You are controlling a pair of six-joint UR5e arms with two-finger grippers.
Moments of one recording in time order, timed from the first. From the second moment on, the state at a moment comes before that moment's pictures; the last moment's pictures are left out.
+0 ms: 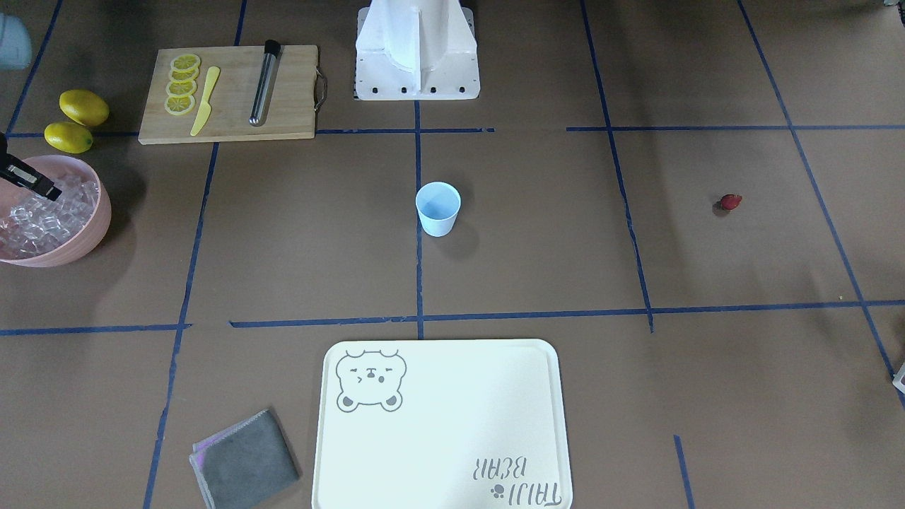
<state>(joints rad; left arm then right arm) -1.58 -1.41 -1.74 -1.58 -2.43 0.11 1.05 -1.78 1.84 -1.23 2.30 1.17</state>
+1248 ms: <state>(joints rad) -1.58 -1.42 -1.75 -1.65 -2.43 0.10 0.76 -1.13 1.95 -1.49 2.16 1.76</state>
